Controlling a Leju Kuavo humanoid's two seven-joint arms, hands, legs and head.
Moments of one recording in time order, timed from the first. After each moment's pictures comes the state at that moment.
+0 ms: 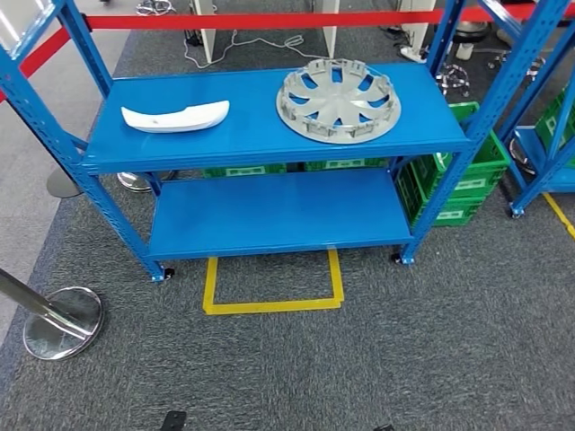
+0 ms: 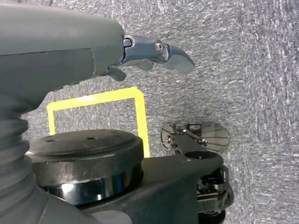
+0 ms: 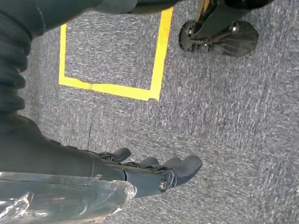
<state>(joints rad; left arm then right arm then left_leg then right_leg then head) -0.07 -0.26 0.88 -0.23 -1.03 0.24 -0.20 -0.02 0.18 -0.97 -0.25 1.21 -0.25 -0.24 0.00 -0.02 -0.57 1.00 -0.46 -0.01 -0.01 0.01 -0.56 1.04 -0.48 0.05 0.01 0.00</state>
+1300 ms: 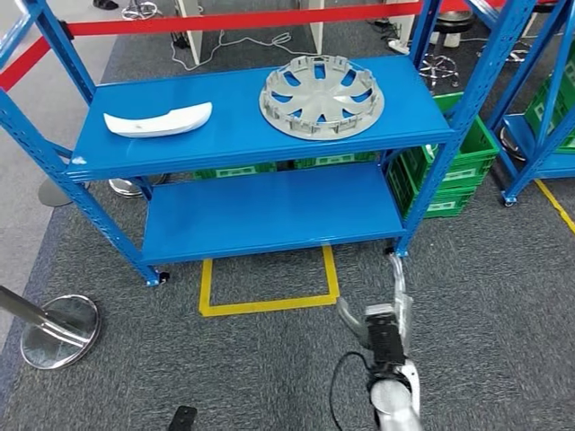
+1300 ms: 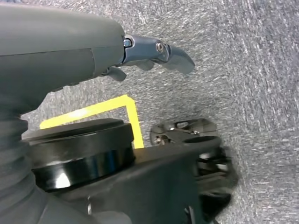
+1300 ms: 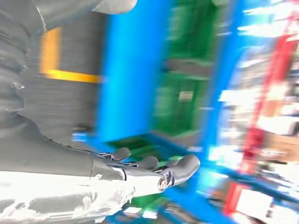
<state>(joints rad) -0.09 -0.28 0.87 -0.23 -1.12 0.23 -0.21 0.04 0.24 0.02 -1.26 0.38 -0.39 -0.60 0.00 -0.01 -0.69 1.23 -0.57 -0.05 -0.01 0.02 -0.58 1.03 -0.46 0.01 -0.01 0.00</state>
